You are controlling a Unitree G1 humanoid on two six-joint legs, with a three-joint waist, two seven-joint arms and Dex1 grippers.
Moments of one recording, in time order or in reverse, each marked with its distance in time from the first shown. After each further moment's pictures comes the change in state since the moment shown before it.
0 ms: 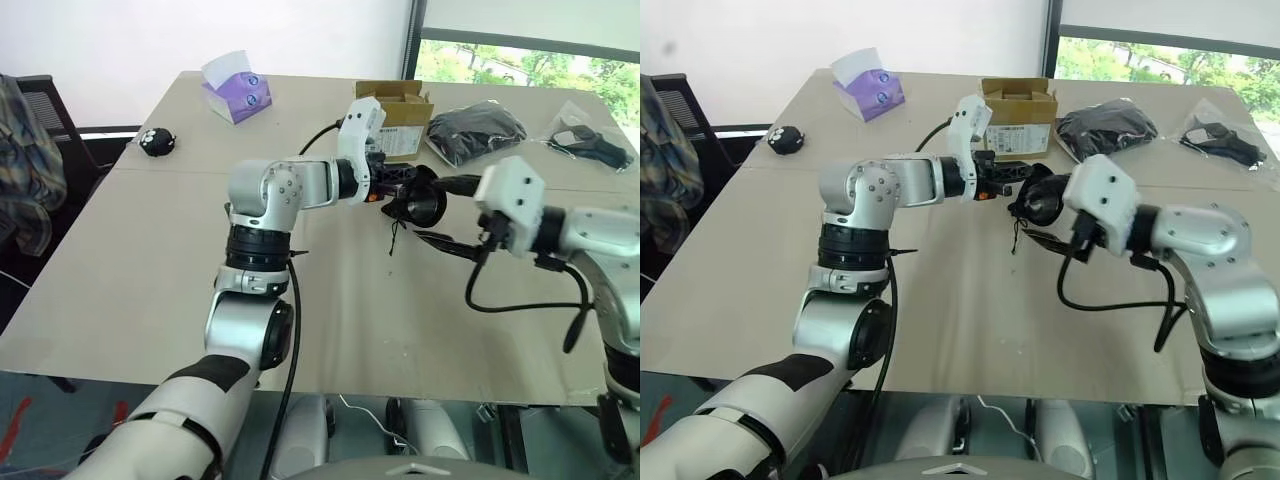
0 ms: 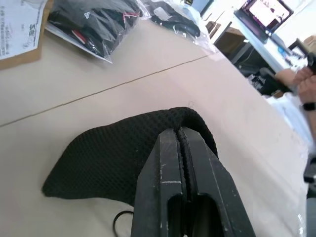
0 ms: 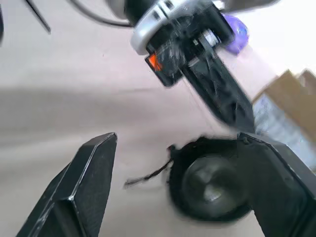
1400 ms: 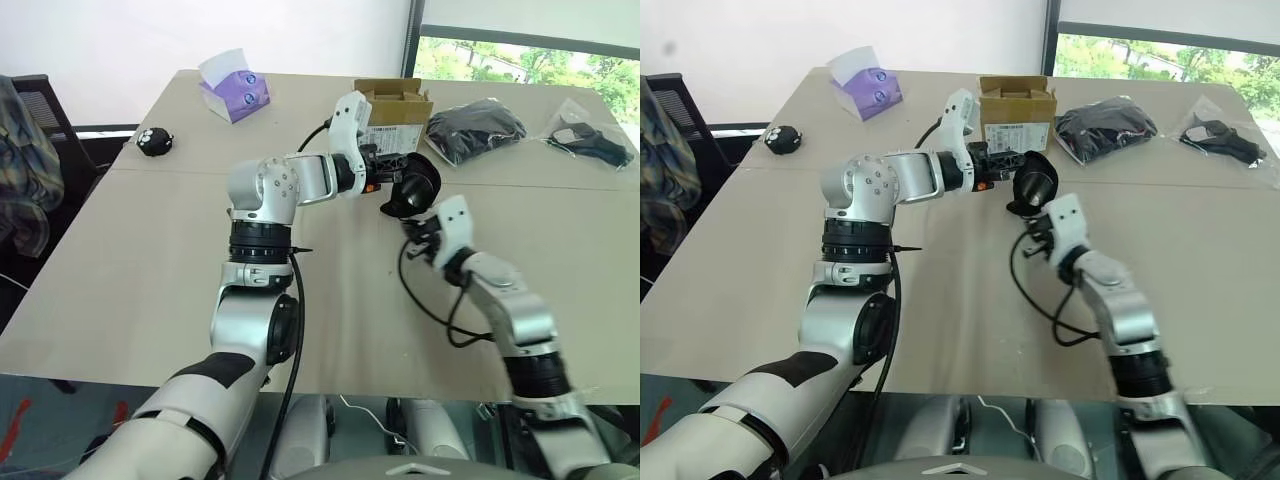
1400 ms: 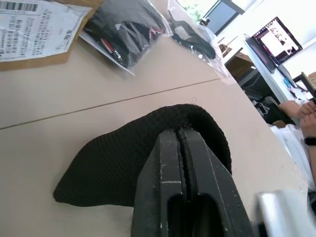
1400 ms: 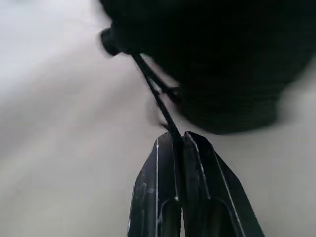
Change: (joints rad) left arm -0.006 -0.022 0.077 0.049 -0.006 -0.045 0.083; right arm 0.024 0.302 0.190 0.416 -0.158 -0.238 -0.557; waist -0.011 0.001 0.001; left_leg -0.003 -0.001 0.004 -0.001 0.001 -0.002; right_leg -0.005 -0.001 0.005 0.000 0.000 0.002
